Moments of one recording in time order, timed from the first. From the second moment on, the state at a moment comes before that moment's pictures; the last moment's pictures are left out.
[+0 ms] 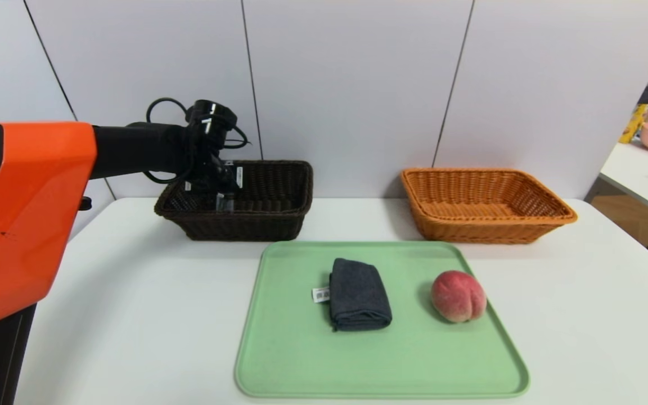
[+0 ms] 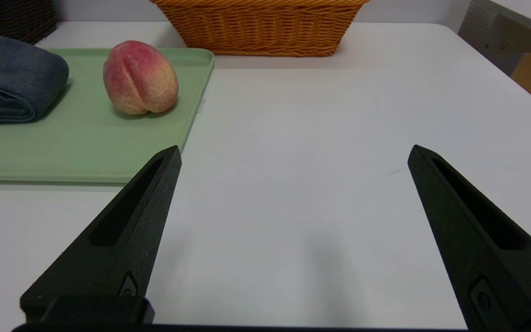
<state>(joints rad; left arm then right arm) -0.26 2.25 -1.97 0.37 0.28 -0.23 0.00 0.00 0.00 0.00 0.00 -0.01</state>
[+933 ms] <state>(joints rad) -0.38 2.08 -1.93 0.53 0.28 -0.19 0.00 0.00 0.00 0.00 0.00 -0.01</state>
